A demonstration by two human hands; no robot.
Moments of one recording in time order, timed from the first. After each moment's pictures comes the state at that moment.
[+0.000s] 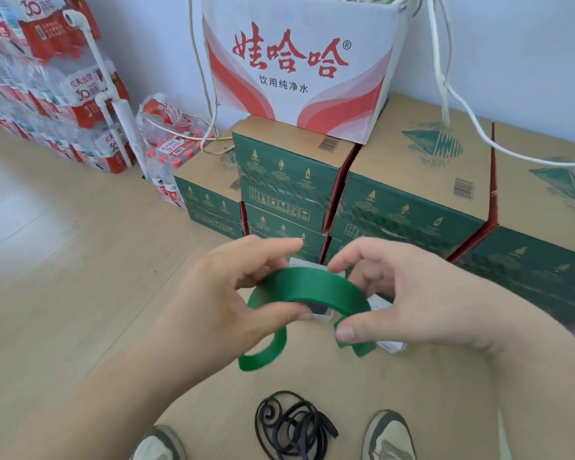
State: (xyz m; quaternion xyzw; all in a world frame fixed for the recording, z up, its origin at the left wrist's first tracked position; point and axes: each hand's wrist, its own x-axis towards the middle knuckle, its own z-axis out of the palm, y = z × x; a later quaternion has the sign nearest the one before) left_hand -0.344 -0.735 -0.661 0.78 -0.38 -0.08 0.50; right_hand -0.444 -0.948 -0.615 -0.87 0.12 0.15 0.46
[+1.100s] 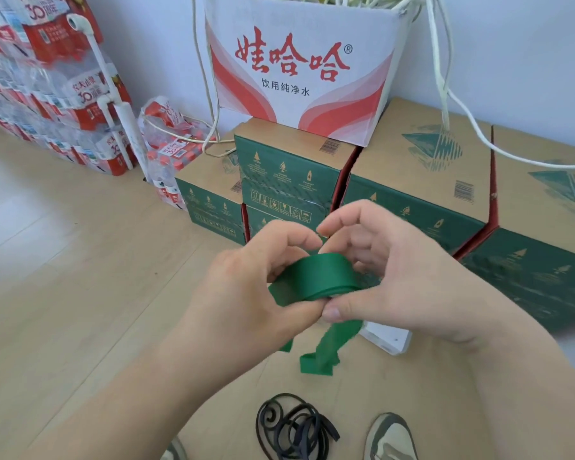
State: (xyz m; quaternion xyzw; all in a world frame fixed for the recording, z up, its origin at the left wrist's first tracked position) left_hand -0.357 -0.752 -0.652 0.77 -0.37 -0.06 0.52; right_hand -0.436 -0.933 -0.616 -0.84 0.09 0.03 0.53
